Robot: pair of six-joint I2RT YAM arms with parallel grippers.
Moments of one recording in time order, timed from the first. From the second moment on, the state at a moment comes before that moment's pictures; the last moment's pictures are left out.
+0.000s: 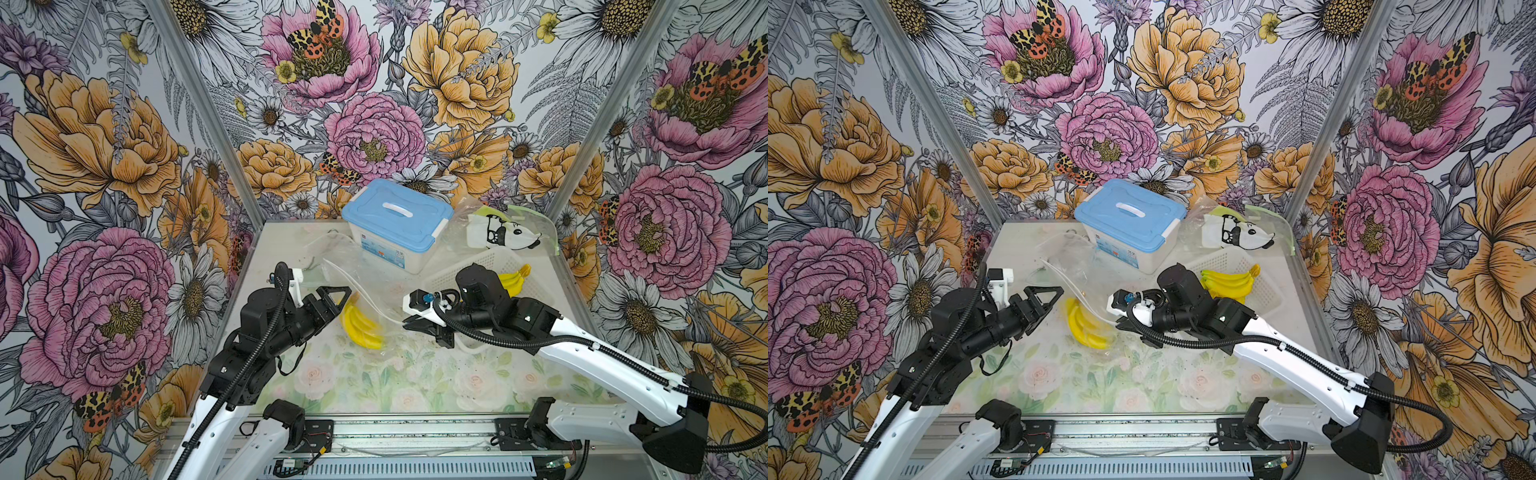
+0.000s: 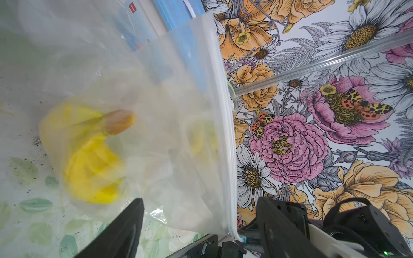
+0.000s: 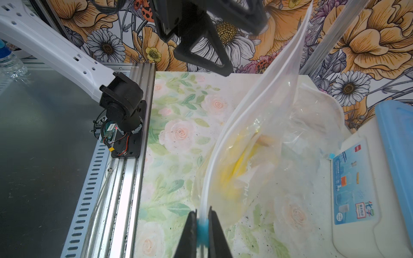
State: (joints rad) left arm -0.35 0.66 0.90 -0.68 0.30 -1.03; right arm 0.88 1.18 1.13 -0.54 -0.47 -0.40
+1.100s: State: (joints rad) left arm -0.36 0.78 0.89 -0.58 0.31 -1.06; right arm 0.88 1.18 1.13 -0.54 -0.47 -0.39
